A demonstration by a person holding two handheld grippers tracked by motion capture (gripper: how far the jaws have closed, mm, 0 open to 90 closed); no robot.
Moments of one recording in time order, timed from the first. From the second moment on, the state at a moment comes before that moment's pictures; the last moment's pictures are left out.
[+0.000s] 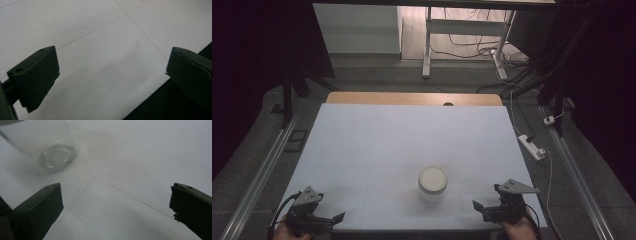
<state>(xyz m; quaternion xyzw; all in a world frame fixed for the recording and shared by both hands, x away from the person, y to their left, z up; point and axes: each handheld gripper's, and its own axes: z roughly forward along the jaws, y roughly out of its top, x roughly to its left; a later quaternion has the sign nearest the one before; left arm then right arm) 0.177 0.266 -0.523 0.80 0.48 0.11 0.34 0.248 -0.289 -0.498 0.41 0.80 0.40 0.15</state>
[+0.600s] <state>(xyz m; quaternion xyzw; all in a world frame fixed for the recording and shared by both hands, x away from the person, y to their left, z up) 0.177 0.266 -0.522 0.80 0.47 0.11 0.35 0.248 -0.286 -0.498 0.39 0.82 0.40 0.14</state>
